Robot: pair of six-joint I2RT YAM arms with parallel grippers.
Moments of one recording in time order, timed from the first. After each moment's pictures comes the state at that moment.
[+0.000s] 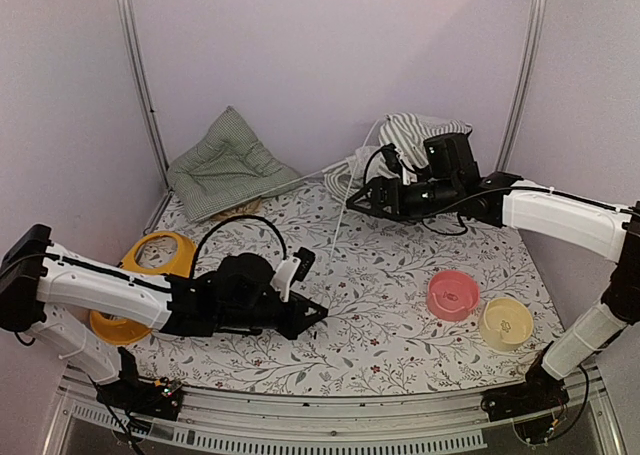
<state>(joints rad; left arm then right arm) -1.16 1.43 0.69 0.22 -0.03 -0.61 0.67 1.54 1.24 -0.20 -0.41 0.54</state>
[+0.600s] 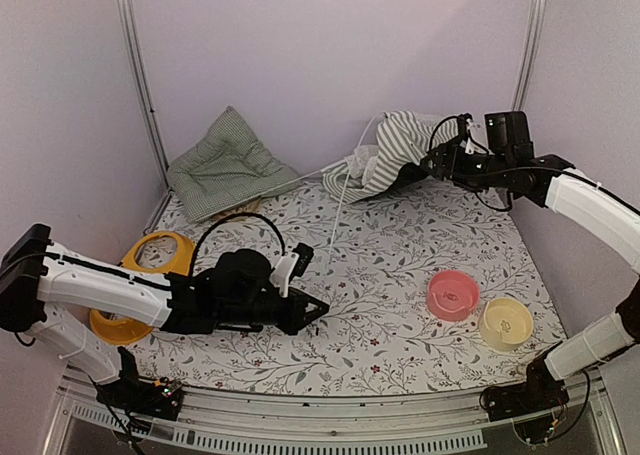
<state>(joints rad) -1.14 1.43 0.69 0.25 -0.01 -0.63 0.41 1.38 1.26 -0.35 -0.16 0.47</state>
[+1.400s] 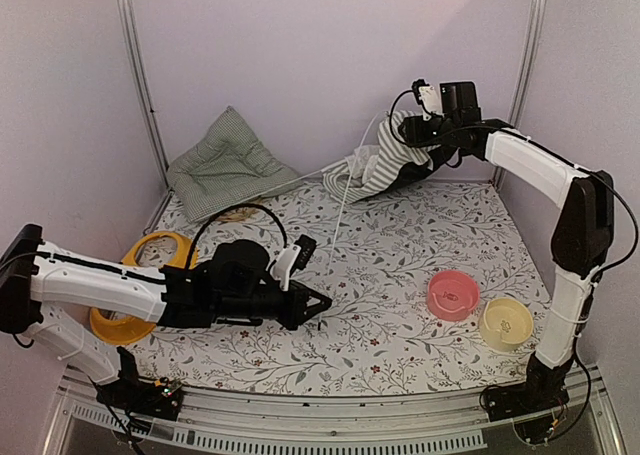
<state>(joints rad) -1.14 1.40 0.73 0.20 0.02 -0.59 0.38 1.91 1.82 -0.28 -0.02 0.02</state>
